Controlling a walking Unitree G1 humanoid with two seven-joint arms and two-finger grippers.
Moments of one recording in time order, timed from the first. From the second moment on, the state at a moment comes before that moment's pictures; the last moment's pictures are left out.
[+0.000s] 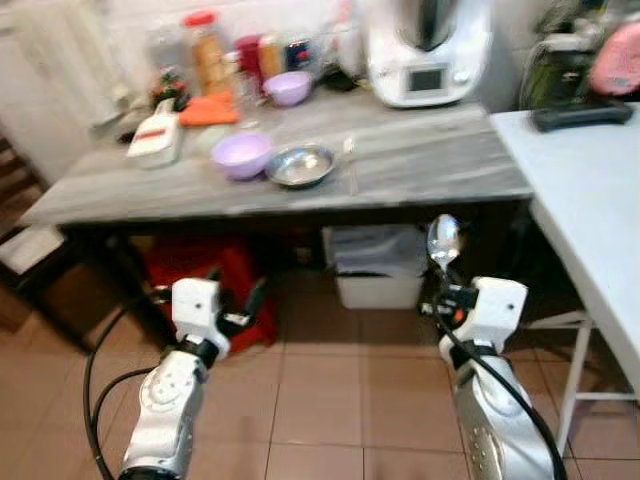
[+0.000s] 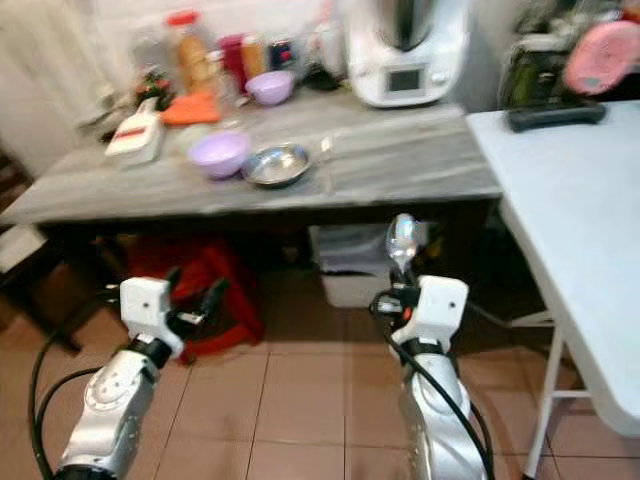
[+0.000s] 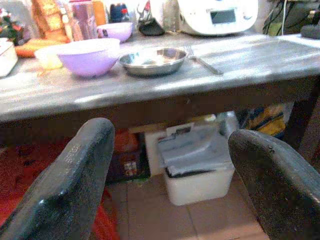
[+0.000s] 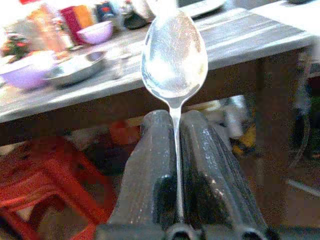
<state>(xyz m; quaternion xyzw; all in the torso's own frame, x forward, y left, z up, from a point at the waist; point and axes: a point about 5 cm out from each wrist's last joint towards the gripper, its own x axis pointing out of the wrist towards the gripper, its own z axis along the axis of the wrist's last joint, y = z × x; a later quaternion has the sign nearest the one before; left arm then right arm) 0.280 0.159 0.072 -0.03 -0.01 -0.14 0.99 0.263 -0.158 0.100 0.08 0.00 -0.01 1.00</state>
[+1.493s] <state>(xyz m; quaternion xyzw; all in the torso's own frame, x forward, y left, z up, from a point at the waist) 0.275 0.146 0.070 -0.05 -0.02 -0.13 0.99 0.266 -0.181 0.101 0.04 0.02 -0.01 1.00</state>
